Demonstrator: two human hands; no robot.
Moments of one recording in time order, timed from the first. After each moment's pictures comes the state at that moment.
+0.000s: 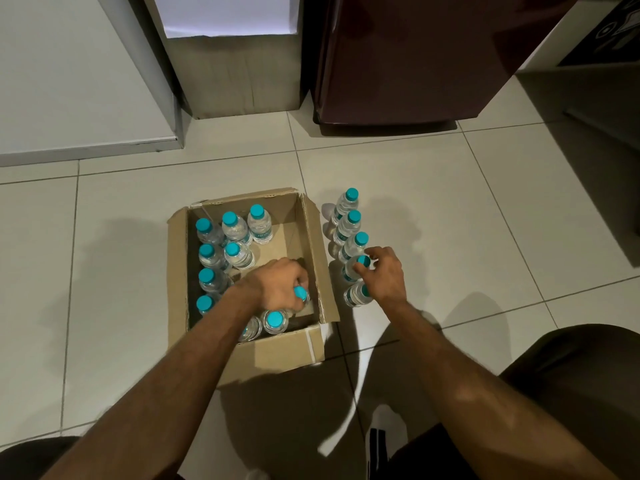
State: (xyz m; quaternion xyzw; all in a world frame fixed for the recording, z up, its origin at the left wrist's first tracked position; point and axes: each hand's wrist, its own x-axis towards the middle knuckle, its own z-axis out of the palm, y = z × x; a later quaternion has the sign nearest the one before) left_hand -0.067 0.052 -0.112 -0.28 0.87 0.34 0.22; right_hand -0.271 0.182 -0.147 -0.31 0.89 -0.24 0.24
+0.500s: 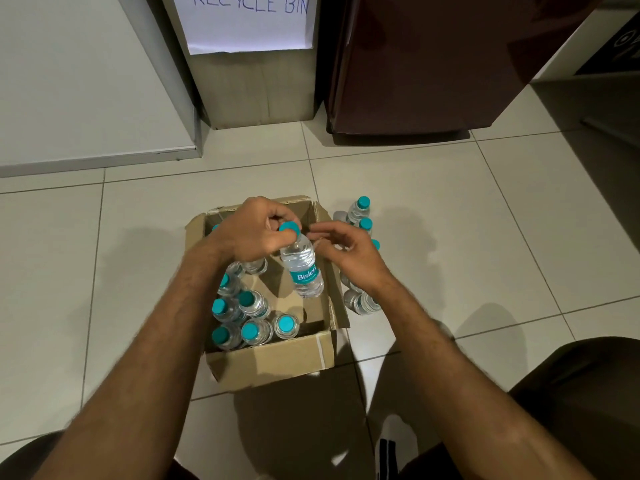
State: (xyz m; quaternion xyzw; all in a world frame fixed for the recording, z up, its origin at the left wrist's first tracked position) left_hand -0.047 -0.007 -0.006 -0.32 0.82 0.47 -0.05; right_hand -0.218 0.128 -0.050 -0.41 0.65 -0.45 0.45
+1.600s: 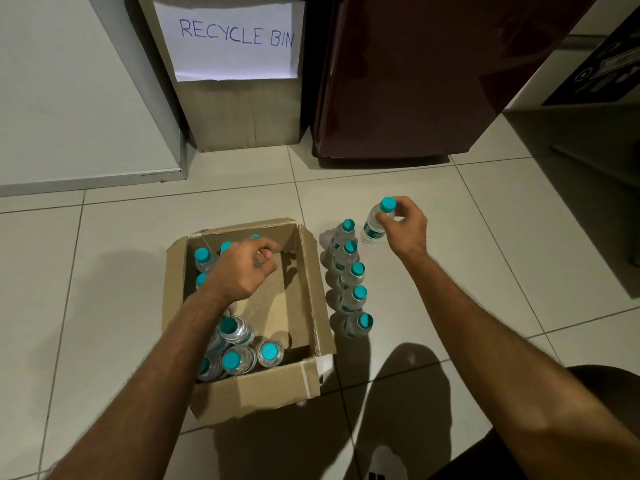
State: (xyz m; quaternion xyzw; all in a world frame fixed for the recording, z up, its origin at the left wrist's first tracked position) left_hand -0.046 0.003 -0.068 -0.39 0.83 0.38 -0.12; right_hand -0.356 0.094 -0.082 -0.29 0.82 -0.45 0.18
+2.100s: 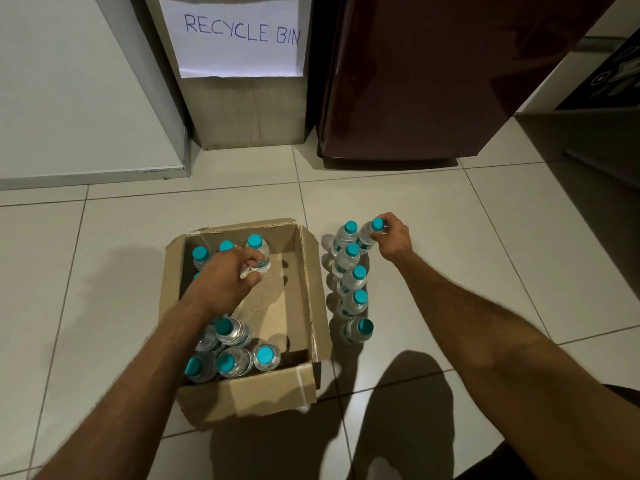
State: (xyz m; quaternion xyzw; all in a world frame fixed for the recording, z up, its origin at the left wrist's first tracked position) left_hand -0.028 0.008 -0.082 -0.45 0.82 0.35 -0.06; right_hand -0.385 0.071 -0.154 -0.31 0.85 -0.32 0.27
